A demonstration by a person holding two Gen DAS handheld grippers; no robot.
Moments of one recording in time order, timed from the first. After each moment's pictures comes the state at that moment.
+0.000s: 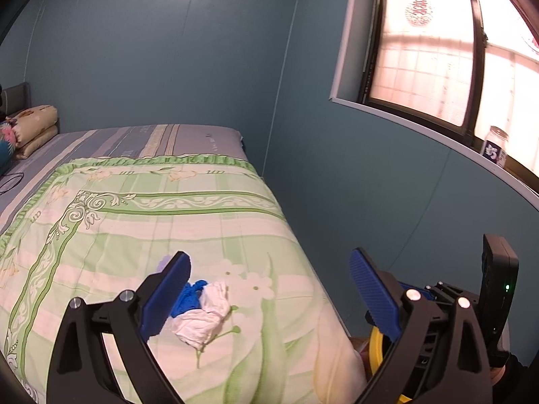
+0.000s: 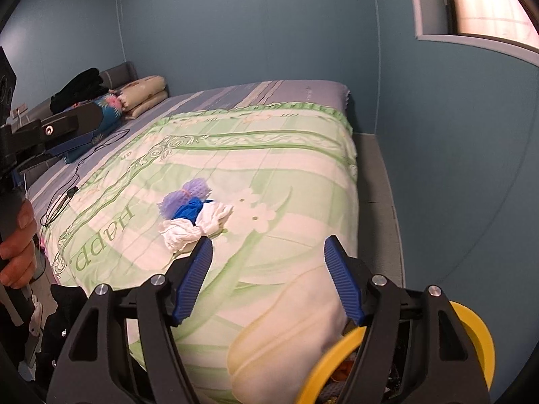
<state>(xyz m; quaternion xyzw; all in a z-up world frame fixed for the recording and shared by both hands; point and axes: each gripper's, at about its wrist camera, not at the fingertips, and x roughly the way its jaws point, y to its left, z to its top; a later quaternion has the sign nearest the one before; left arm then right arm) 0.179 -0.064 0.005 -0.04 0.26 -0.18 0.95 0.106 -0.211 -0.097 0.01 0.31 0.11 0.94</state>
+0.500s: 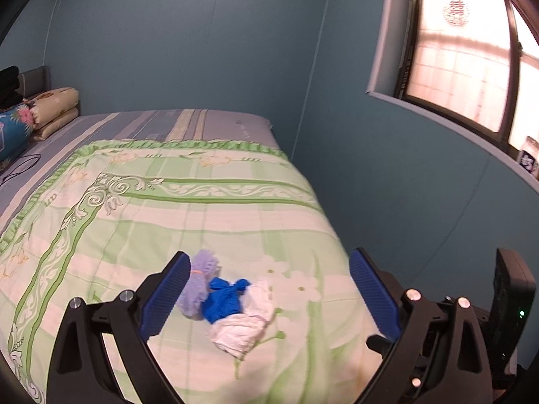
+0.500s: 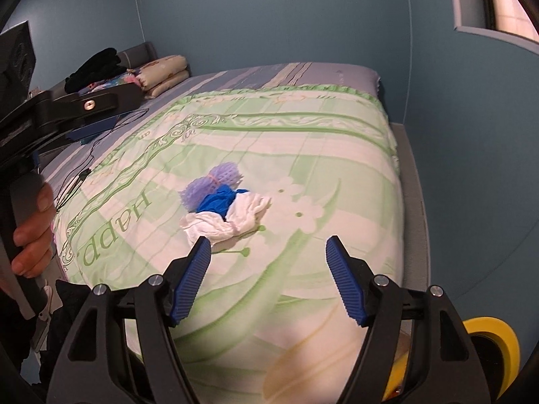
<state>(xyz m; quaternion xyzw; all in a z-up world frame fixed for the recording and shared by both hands) 0.230 -0.022 -0.024 -0.05 0.29 -0.12 0.95 0.152 -0.155 -0.125 0.00 0.35 0.16 0.92</state>
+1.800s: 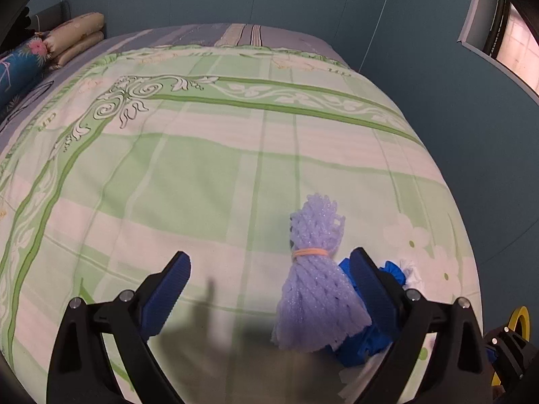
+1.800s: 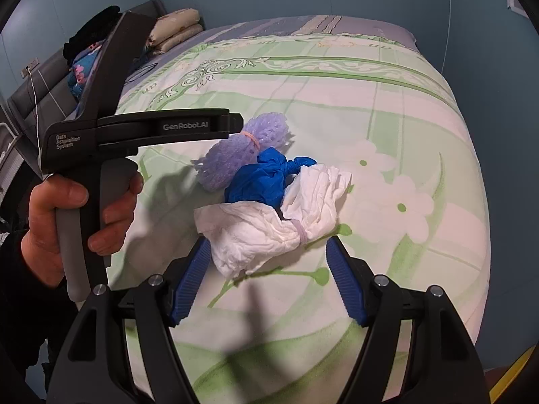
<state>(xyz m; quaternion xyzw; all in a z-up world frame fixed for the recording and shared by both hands) 0.377 0.055 -0.177 -0.07 0.45 -0.05 0.89 0.236 -0.057 -0.199 -0.02 0.43 0.19 0.88</state>
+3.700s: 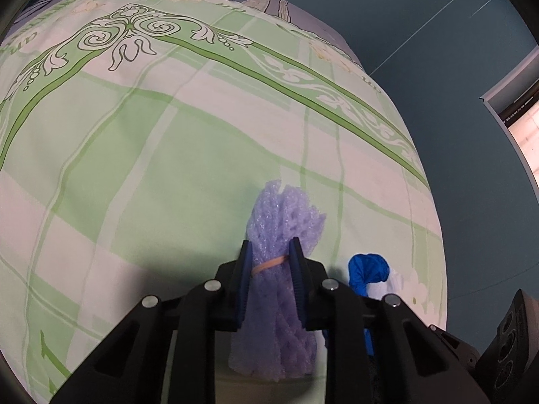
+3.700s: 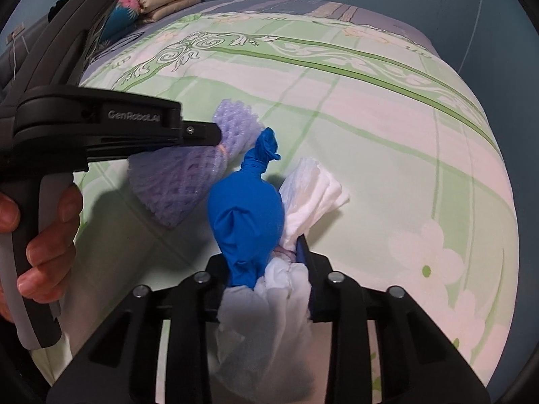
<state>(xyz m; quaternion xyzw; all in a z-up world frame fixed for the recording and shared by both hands) 0.443 0.121 -0.219 -0.23 0.49 -0.09 0.84 0.348 0.010 -0.237 -0.09 0.46 0.16 0.87</state>
